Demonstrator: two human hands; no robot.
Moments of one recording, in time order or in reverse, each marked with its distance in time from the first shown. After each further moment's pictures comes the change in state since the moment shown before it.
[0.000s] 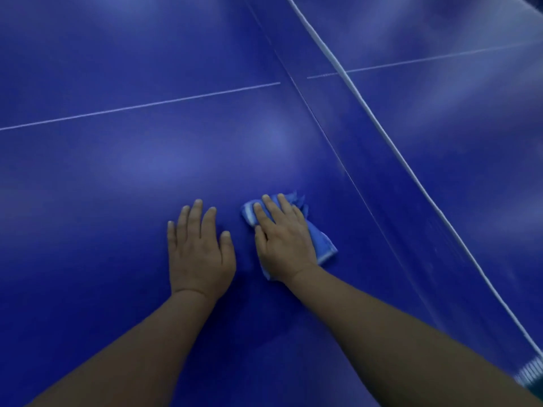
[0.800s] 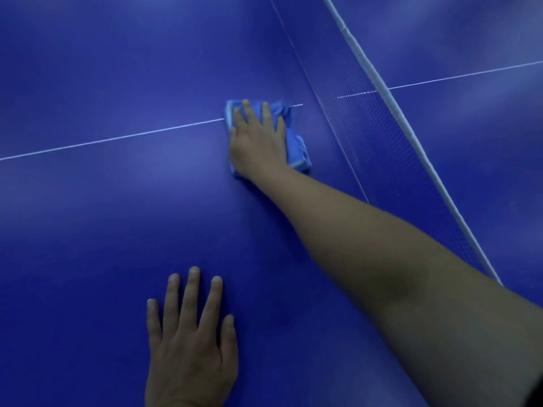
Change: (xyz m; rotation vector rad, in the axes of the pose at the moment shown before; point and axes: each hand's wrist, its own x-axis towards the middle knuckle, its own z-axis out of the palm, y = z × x) left_hand 0.028 0.003 0.023 0.194 -0.021 0.009; right_hand 0.317 0.010 0.024 -0.129 -0.054 0.056
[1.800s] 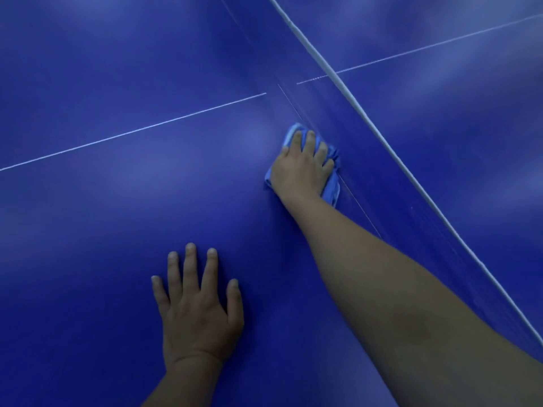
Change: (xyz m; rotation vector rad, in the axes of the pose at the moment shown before) left_hand -0.001 0.002 -0.008 -0.054 -0.149 -0.024; right_hand -0.112 0.071 -0.013 0.076 0.059 0.614
